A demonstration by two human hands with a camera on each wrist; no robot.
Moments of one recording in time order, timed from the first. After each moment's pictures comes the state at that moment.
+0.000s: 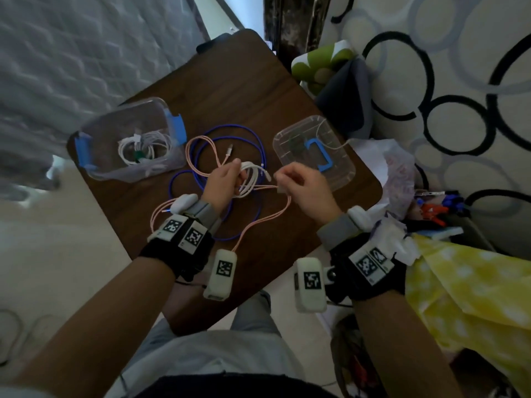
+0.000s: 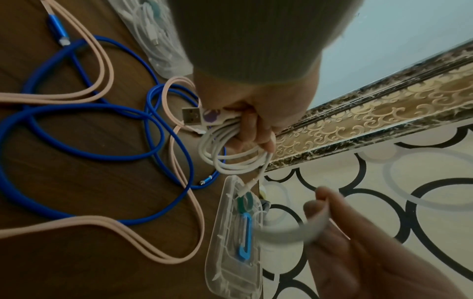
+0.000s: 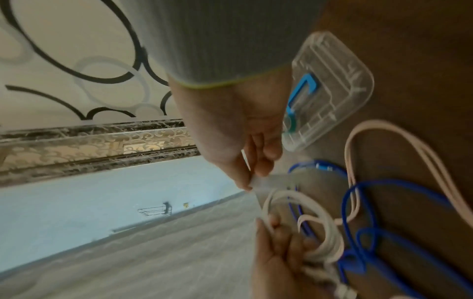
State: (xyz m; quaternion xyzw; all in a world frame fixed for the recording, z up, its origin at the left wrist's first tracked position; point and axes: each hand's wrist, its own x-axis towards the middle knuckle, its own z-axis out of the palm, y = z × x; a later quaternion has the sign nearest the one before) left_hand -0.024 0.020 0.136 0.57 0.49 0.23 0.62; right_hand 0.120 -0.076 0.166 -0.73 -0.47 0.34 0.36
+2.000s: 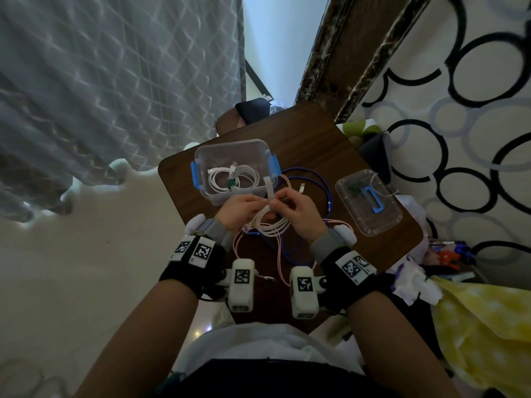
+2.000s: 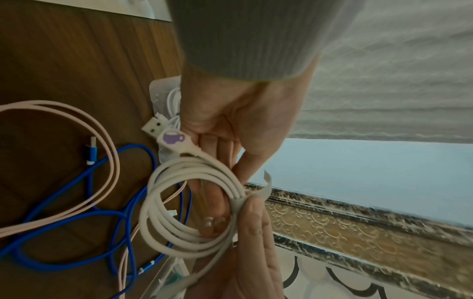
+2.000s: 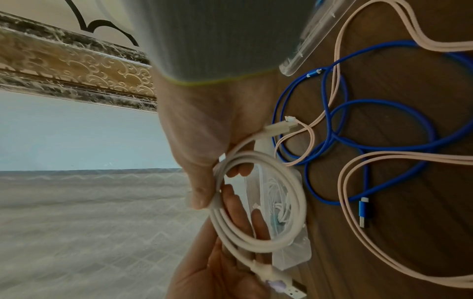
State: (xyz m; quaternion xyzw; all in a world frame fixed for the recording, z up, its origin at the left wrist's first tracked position) left_hand -0.001 -0.019 0.130 0.45 0.42 0.12 0.78; right_hand 0.128 -0.106 0.116 -0.65 -0.47 0.37 0.47
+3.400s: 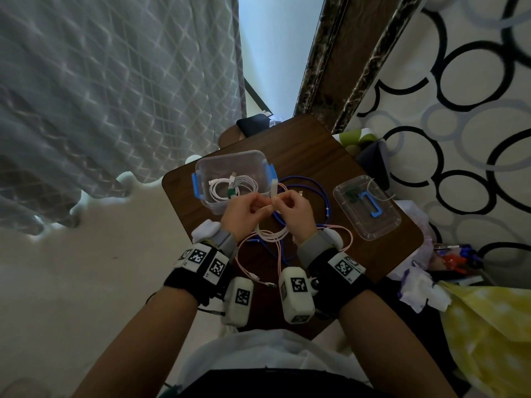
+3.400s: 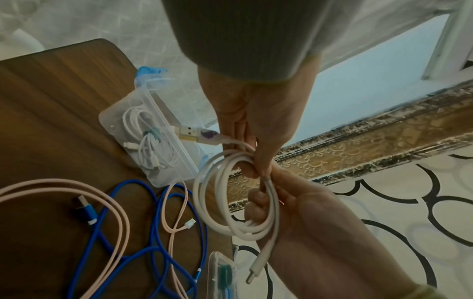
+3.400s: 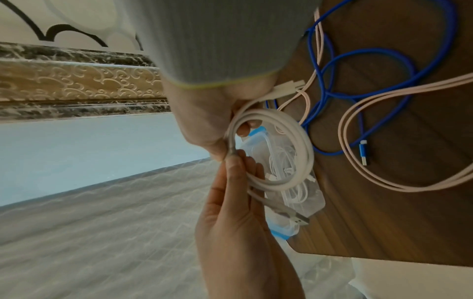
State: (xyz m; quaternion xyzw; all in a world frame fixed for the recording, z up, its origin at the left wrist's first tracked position) left_hand -0.002 -0.035 0.125 0.76 0.38 0.14 0.50; right_hand 0.117 -0.104 0.110 -0.73 -0.31 0.35 0.50
